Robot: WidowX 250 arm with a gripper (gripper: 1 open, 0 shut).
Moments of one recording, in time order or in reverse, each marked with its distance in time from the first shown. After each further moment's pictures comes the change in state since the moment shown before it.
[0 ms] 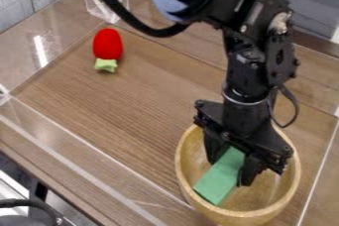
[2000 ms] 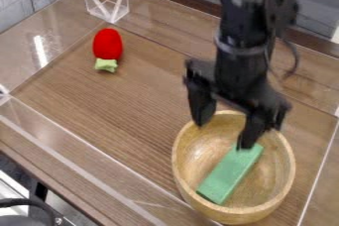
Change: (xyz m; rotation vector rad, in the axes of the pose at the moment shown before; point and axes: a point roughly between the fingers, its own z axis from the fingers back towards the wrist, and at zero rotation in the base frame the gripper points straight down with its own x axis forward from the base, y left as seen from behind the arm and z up) arm 0.006 0.023 0.060 0.027 -0.064 0.085
